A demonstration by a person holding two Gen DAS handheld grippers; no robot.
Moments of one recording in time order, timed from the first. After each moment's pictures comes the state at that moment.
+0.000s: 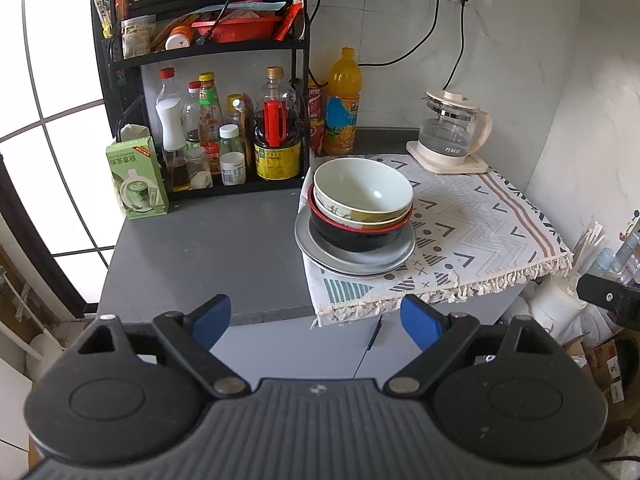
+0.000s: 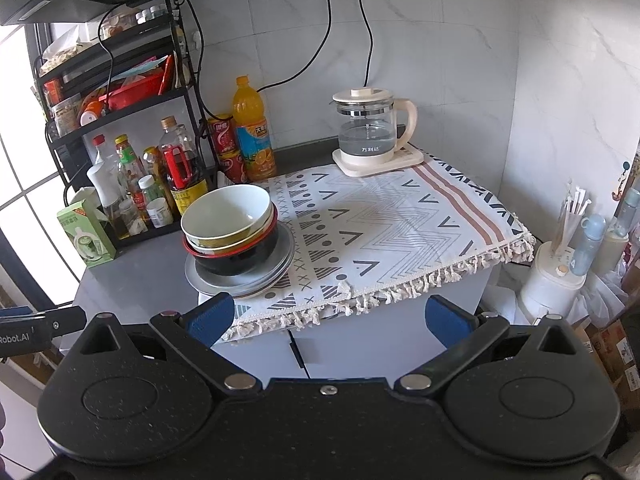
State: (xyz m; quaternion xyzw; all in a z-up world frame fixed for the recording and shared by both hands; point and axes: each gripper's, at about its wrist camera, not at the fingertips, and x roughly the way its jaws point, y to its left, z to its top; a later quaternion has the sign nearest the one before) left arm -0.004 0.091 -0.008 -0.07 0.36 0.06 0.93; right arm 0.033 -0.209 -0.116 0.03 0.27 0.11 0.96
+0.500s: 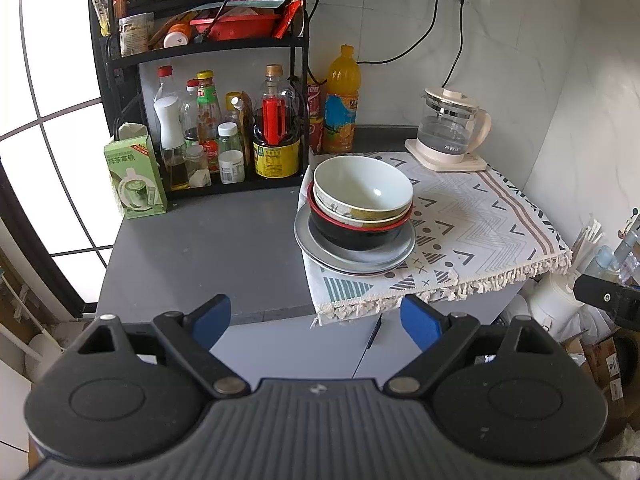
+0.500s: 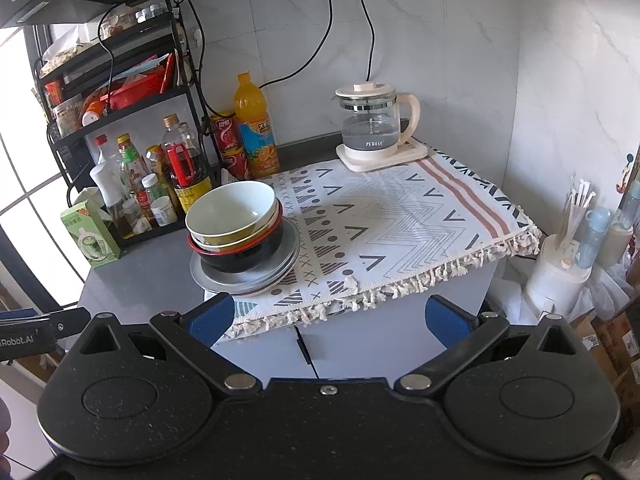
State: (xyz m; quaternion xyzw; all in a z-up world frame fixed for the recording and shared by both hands) left arm -0.003 0.092 -0.009 -0.06 0.36 0.05 0.93; right arm 0.033 -0.207 -0.116 0.04 0.27 0.12 0.95
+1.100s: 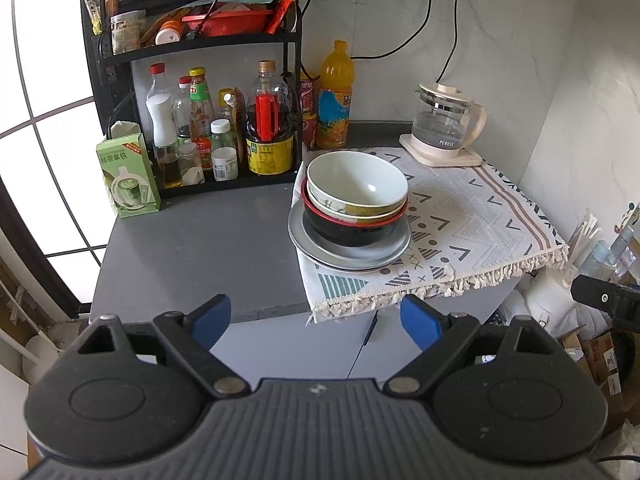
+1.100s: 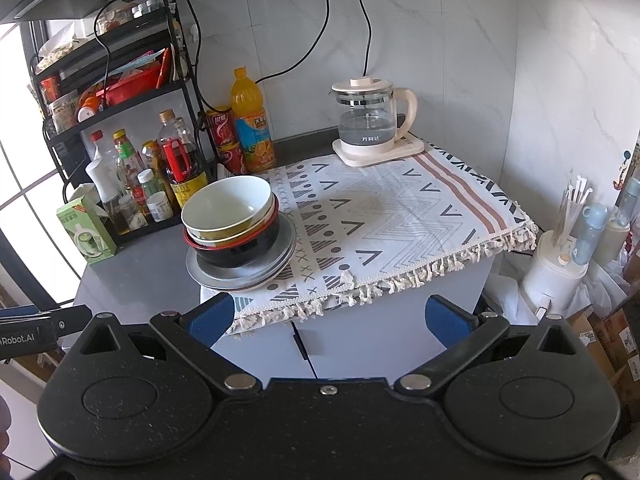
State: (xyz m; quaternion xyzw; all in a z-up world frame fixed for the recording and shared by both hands) left arm 0.002 0.092 -0.012 -0.06 0.36 0.04 0.93; right arm 0.034 -0.204 -0.118 0.04 0.28 0.11 0.95
